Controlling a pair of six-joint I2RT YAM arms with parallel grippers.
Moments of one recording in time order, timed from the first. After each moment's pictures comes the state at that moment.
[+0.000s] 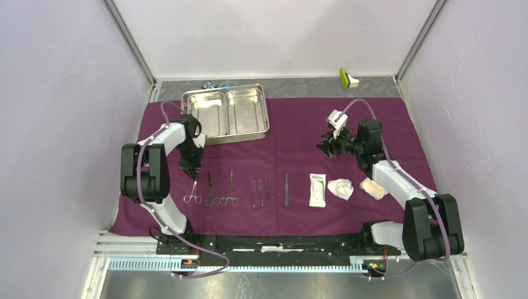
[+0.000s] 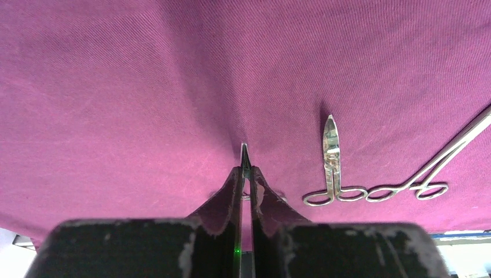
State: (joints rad) left arm -0.01 1.73 1.08 -0.98 0.01 0.06; right arm 0.15 1.26 0.63 0.16 -0.67 -0.40
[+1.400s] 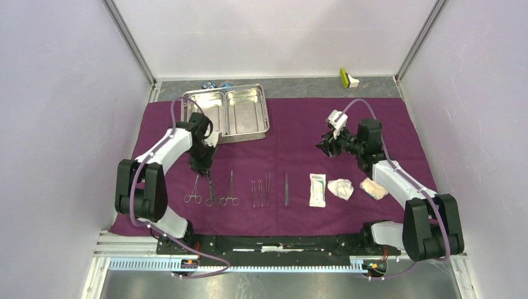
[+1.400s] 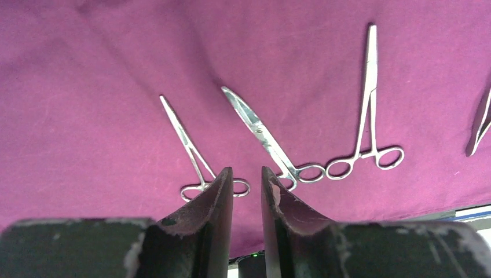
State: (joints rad) left arm -0.15 1.56 1.05 -0.97 0.06 0.11; right arm 0.15 1.26 0.63 0.16 -0.67 -0.40
